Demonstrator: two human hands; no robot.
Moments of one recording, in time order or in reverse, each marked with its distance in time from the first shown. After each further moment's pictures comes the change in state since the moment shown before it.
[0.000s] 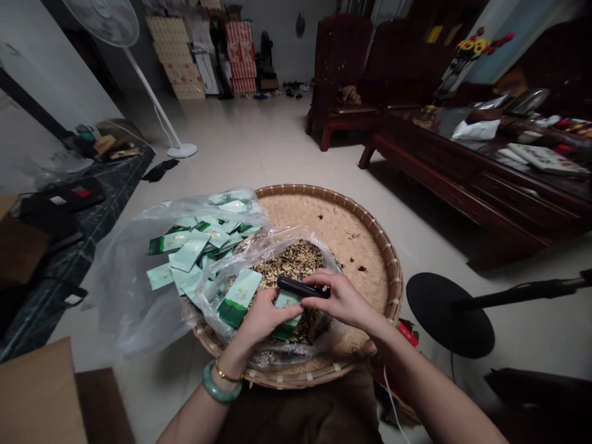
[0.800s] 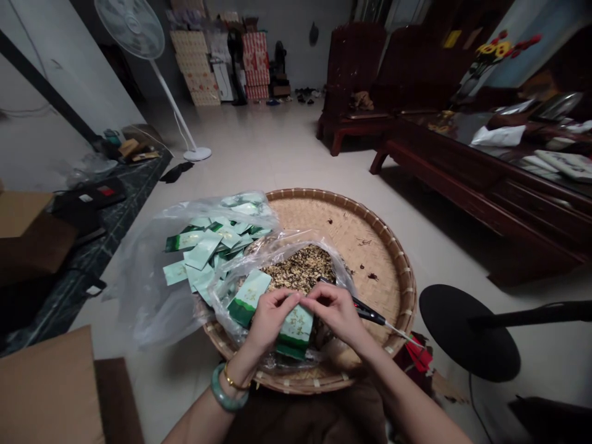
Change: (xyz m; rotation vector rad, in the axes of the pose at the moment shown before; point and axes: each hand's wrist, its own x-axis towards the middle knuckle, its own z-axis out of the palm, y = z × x) left_hand -0.008 -0.003 0.007 -0.273 0.183 0.108; right_hand 0.001 0.006 0.049 0.307 0.259 0.030
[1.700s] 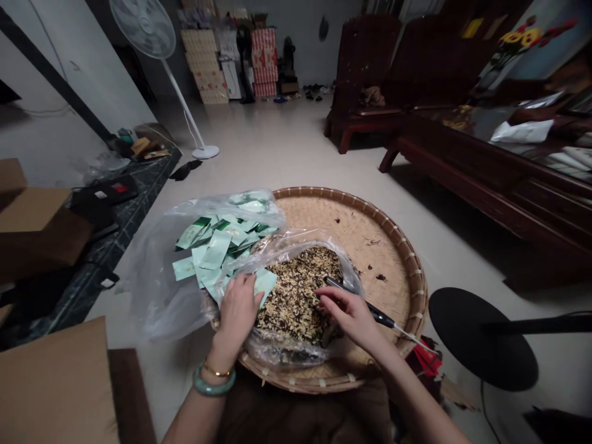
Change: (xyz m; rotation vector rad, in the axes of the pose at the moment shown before) left_hand 0.005 -0.011 -0.069 1.434 0.248 0.221; right_hand -0.010 0.020 -0.016 -0.117 -0.068 0.105
